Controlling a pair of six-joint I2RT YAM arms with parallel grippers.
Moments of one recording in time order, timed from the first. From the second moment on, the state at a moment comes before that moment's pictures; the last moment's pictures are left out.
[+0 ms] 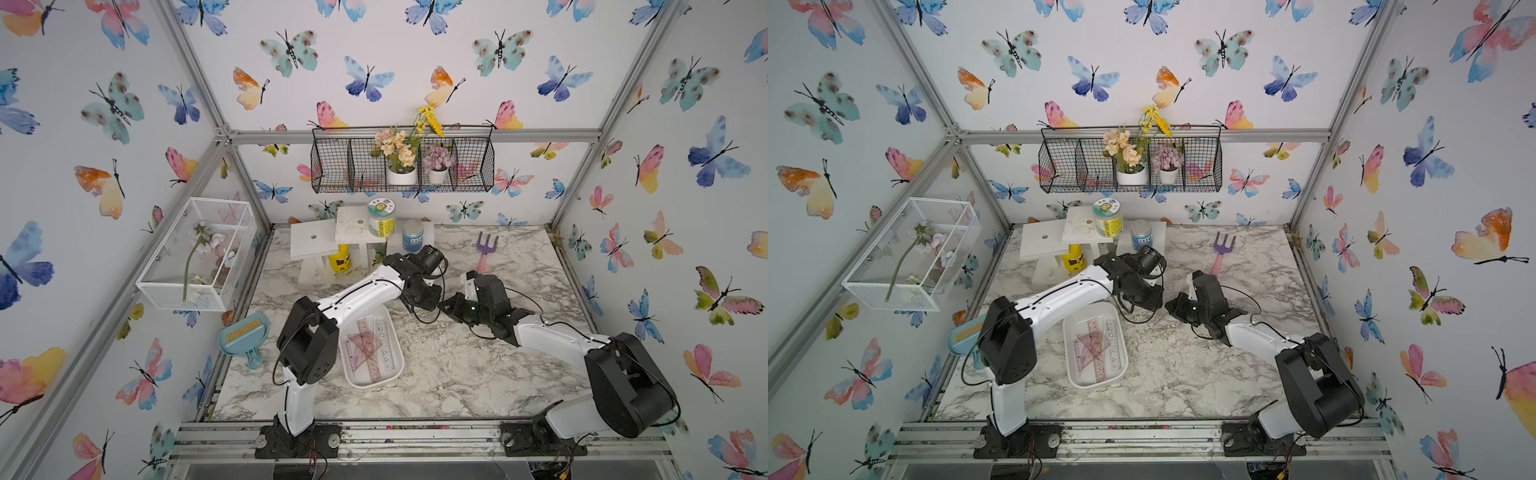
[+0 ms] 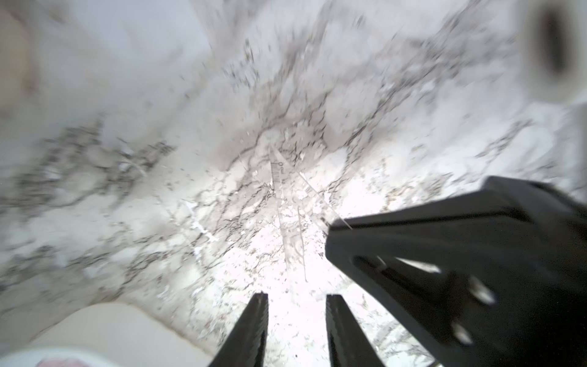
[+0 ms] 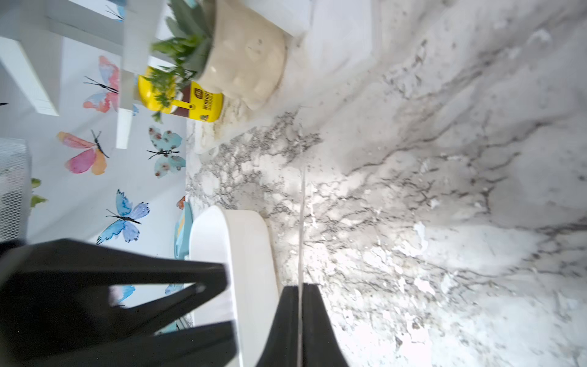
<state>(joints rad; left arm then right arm) -0.80 1.83 1.69 -0.88 0.09 -0.36 0.54 1.44 0.75 0.07 -0.37 0.87</state>
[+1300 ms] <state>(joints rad) -0.44 0.86 0.96 -0.42 -0.16 -0.30 0.93 1.28 1.20 -0.11 0.45 0.28</state>
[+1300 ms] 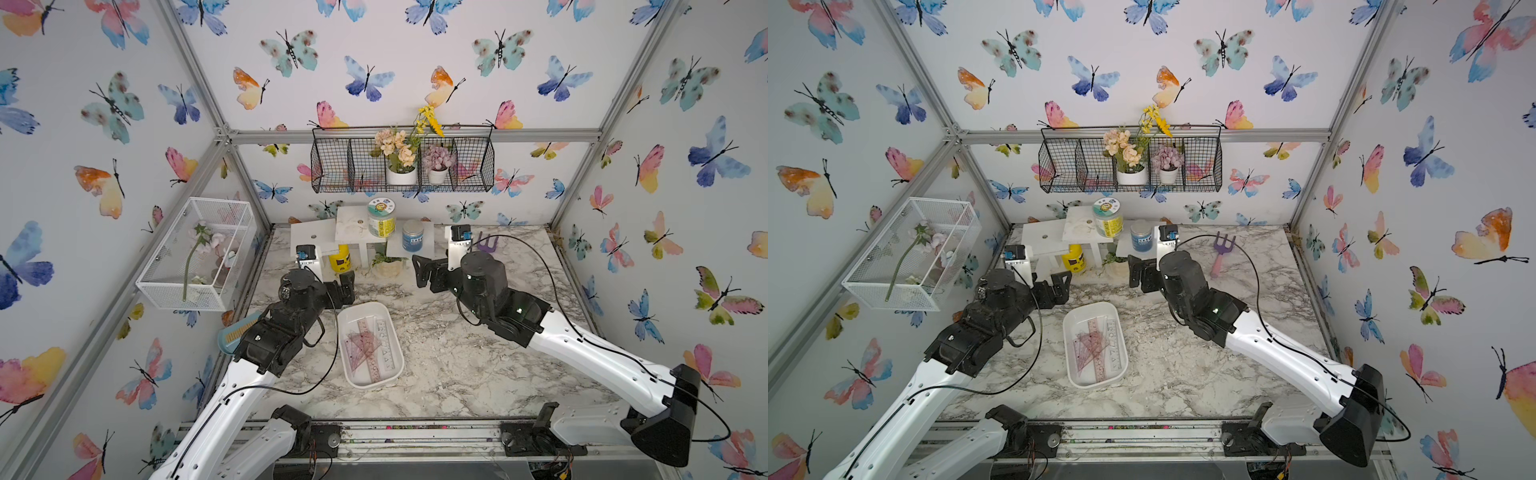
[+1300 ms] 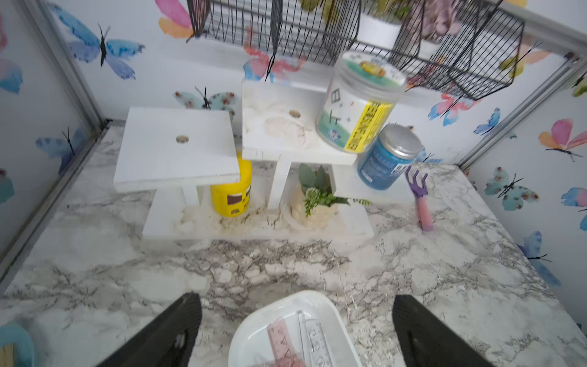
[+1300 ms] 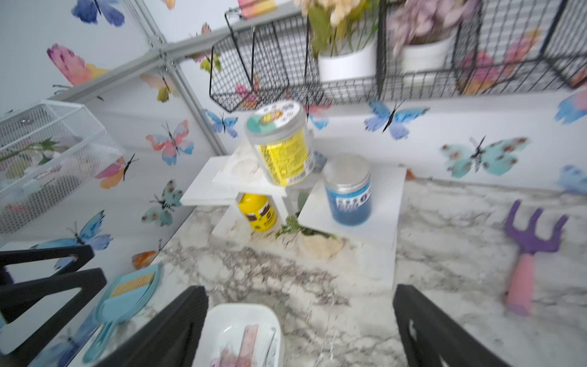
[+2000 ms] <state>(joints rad) -0.04 1.20 0.32 0.36 -0.25 -0.12 0.28 1.41 0.37 0.65 0.53 -0.09</state>
